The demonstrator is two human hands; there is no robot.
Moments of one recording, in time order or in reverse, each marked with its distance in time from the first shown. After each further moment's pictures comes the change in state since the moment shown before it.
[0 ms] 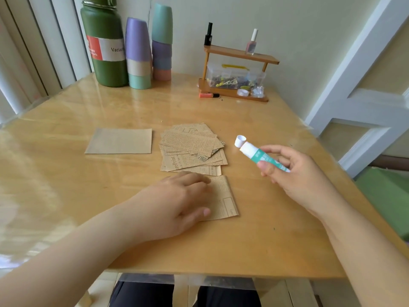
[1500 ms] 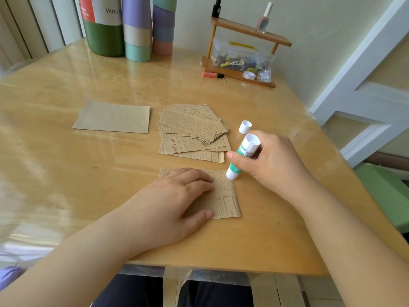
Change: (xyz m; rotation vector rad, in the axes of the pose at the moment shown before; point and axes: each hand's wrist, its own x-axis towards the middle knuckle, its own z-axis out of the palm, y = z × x) left_hand -0.010 0.009 0.023 -0.098 0.064 -0.085; right_hand 0.019 -0.017 0.043 -0.410 -0.052 -0.180
